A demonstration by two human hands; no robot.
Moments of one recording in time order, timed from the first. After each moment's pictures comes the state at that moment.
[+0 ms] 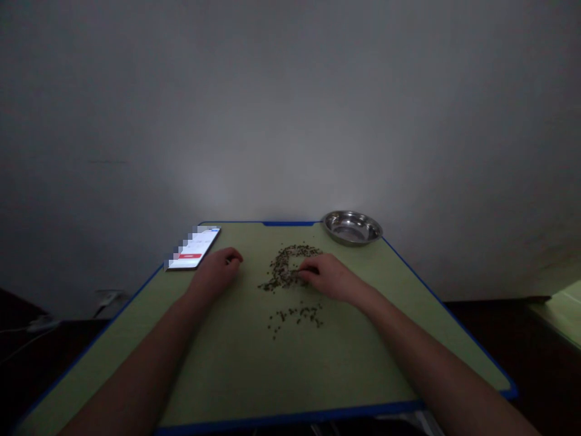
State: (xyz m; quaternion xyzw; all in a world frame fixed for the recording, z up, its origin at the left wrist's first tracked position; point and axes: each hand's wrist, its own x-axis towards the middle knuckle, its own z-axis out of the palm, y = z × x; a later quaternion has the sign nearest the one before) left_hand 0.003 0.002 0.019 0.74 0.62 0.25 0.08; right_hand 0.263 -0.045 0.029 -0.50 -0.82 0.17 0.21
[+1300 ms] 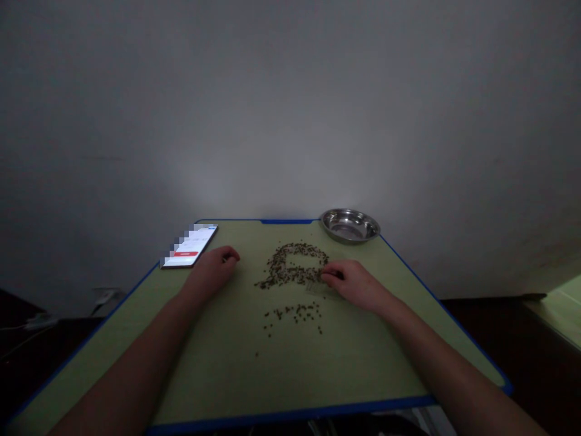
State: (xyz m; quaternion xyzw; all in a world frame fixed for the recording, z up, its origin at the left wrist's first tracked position) left_hand 0.003 0.002 0.019 0.74 0.63 0.24 0.08; right_hand 0.310 -0.062 0.014 -0.55 -0.78 0.19 0.23
